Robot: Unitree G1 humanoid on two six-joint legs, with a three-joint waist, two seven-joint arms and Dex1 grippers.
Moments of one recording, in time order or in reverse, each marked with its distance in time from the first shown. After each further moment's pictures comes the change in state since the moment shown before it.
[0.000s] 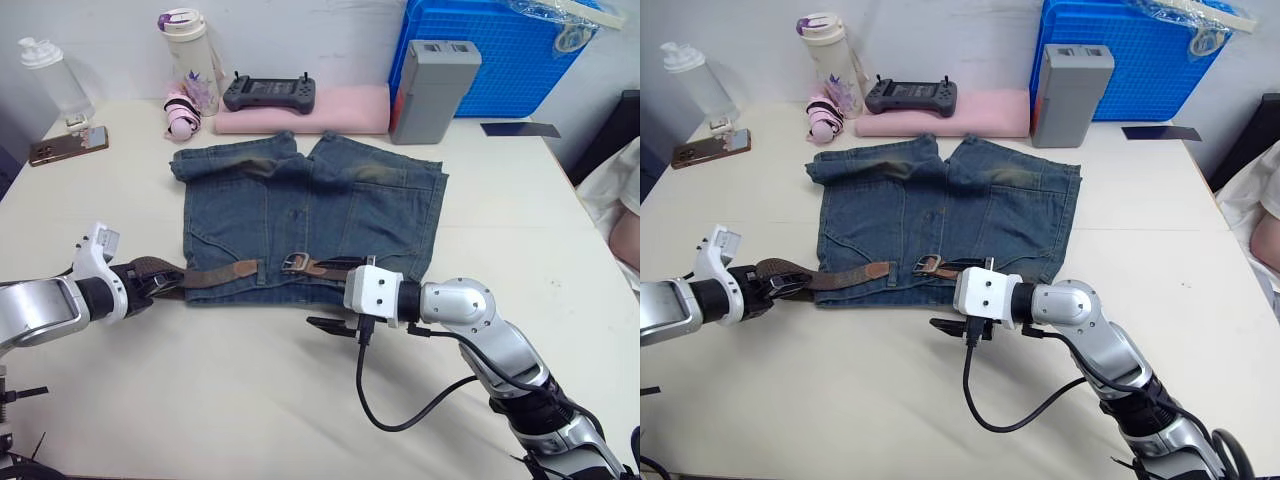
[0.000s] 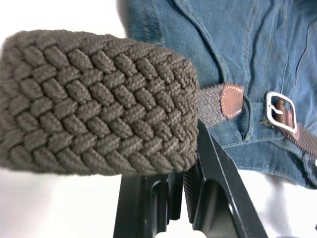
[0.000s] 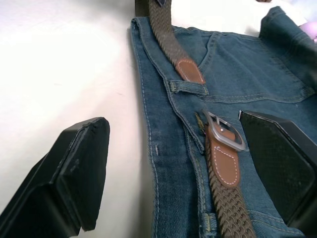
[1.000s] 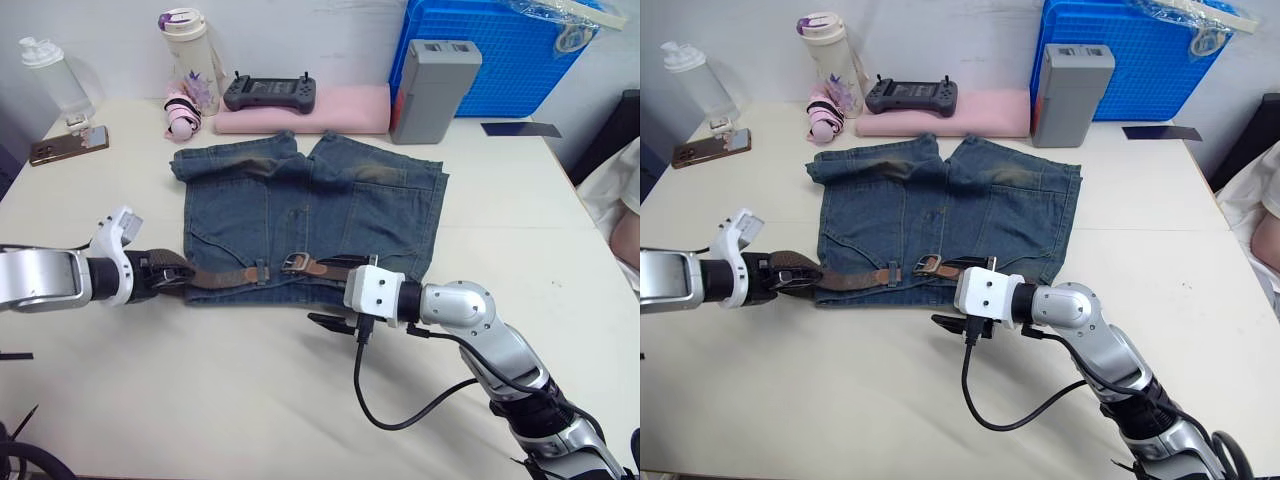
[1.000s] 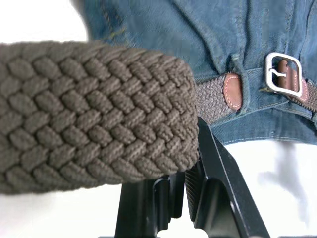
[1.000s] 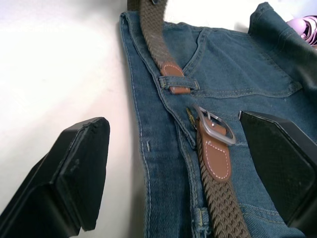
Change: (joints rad) left arm -0.248 0.142 -0.285 0.110 0.100 0.081 -0.187; right arm 0.014 0.001 0.001 -0.002 -0.022 -0.008 -0.038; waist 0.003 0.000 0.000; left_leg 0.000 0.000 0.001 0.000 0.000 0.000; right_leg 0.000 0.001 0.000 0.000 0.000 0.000
